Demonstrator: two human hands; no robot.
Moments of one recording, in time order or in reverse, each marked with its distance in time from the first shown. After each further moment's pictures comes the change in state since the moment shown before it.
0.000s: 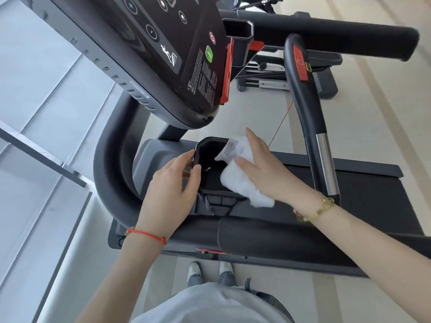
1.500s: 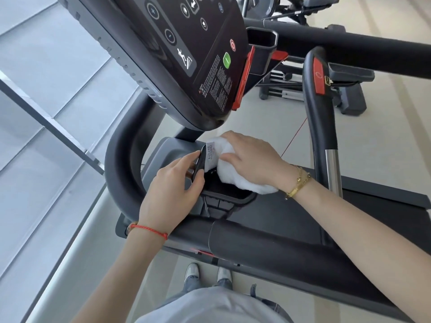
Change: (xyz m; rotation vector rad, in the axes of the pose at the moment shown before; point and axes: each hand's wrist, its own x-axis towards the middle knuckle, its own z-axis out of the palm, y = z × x) left_hand -0.003 0.002 0.007 0.089 0.118 -0.001; right_hand 0.055 -0.016 -0.008 -0.506 -0.019 -0.402
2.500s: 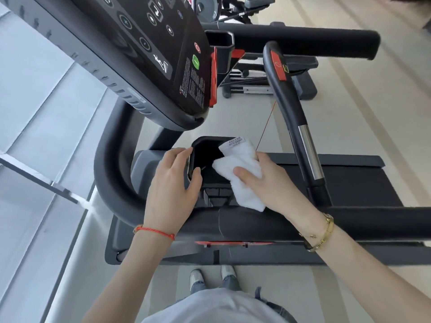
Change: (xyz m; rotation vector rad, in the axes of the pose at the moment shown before) left_hand -0.002 -0.002 -0.008 0.015 -0.048 0.159; right_hand -0.098 -0.046 0.014 0.653 0.227 0.682
